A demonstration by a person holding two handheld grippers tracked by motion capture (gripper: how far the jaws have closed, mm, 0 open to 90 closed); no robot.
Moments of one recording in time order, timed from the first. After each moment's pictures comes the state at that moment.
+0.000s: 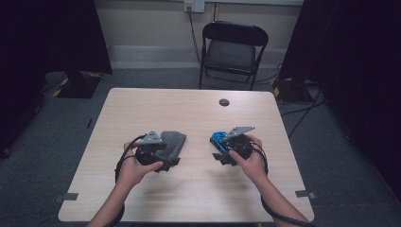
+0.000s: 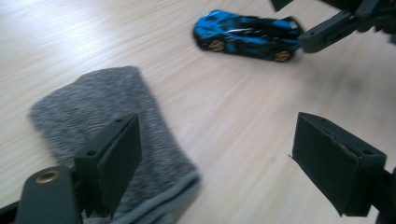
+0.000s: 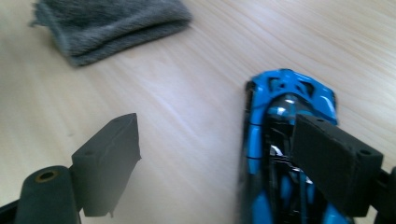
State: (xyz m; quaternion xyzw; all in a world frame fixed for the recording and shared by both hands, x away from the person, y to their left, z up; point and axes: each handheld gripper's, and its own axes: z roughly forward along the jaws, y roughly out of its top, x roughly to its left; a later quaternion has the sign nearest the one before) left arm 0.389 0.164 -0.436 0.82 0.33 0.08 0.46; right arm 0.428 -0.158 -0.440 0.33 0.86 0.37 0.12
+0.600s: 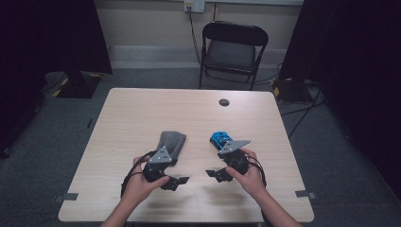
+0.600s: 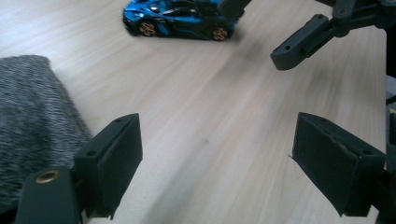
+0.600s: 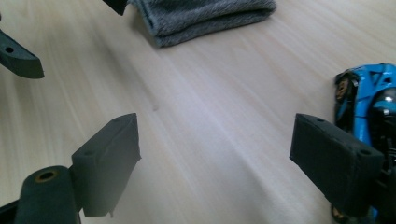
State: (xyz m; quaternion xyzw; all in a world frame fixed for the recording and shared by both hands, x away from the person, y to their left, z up) left arm 0.350 0.138 -0.457 0.85 0.27 0.05 0.46; right arm 0.386 -0.143 -0.450 0.27 0.88 0.39 0.07
